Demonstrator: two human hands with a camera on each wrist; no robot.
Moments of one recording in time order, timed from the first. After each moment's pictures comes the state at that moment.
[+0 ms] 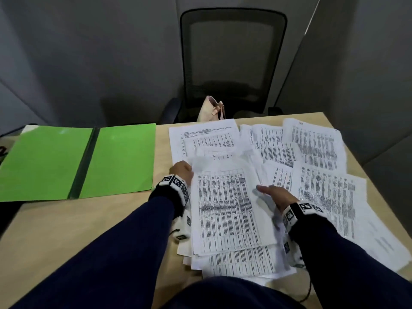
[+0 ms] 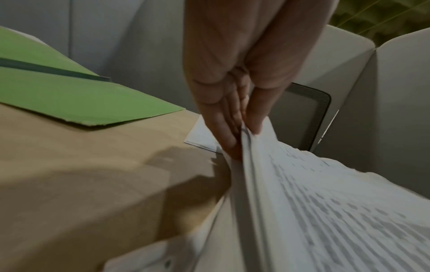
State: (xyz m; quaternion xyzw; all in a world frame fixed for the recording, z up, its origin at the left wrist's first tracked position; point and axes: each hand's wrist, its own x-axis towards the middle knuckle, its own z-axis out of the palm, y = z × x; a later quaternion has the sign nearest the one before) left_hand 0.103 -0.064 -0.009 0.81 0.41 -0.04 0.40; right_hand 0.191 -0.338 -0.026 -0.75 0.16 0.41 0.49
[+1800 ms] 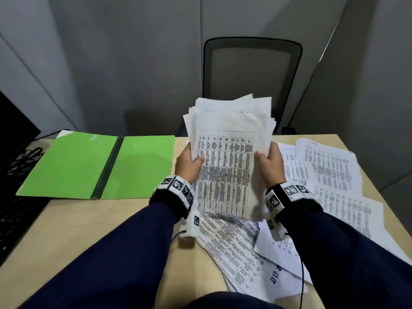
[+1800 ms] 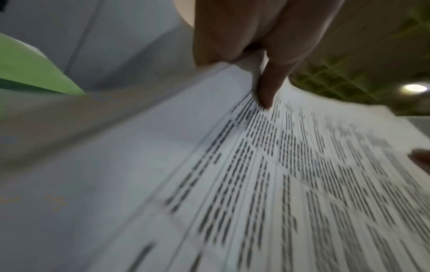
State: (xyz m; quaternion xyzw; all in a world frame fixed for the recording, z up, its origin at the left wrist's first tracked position) left_hand 0.085 -0.059 0.064 0.76 0.33 0.18 0.53; right_hand 0.193 -0.233 0.069 -0.79 -0.10 0.08 0.60
